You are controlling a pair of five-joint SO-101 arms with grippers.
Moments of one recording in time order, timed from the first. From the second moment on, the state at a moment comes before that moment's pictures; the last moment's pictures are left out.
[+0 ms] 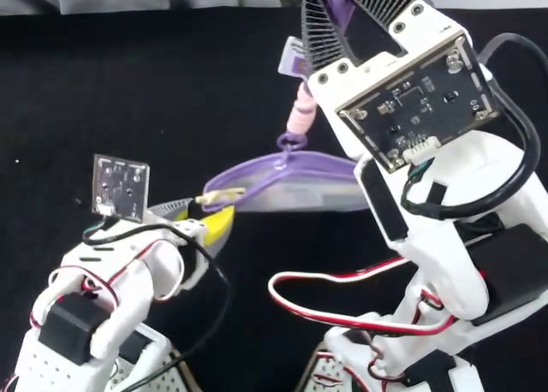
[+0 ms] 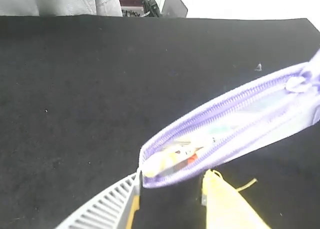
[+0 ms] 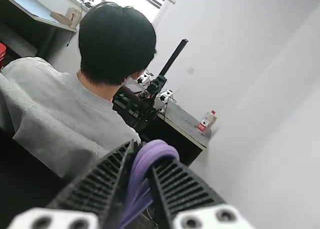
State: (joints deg) left arm 21.9 -78.5 46.5 74.1 14.0; right arm -20.7 -19.4 -52.3 74.3 32.9
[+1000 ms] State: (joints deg) left arm 28.5 -63.9 33.4 80.0 22.8; right arm -20.7 -24.0 -44.9 72.8 32.9
